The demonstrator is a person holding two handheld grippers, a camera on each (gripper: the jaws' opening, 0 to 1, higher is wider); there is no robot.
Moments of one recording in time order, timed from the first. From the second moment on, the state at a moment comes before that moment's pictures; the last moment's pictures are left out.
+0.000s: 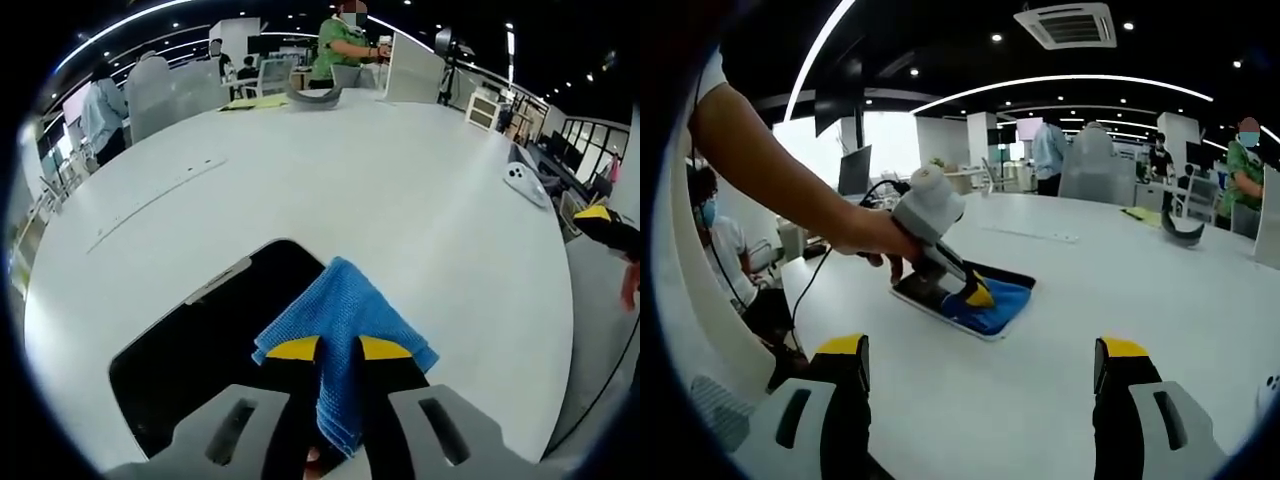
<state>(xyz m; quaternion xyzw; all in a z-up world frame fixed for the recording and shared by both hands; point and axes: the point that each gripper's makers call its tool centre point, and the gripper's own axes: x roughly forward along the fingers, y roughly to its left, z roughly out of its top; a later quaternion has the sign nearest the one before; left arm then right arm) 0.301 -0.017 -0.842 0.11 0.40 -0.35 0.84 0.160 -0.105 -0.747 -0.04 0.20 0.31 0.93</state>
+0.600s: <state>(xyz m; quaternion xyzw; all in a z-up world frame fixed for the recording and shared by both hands) 0.312 -0.019 -0.842 0.10 0.40 -0.34 0.84 0.164 -0.109 -0.750 -0.03 0.20 0.30 0.93</state>
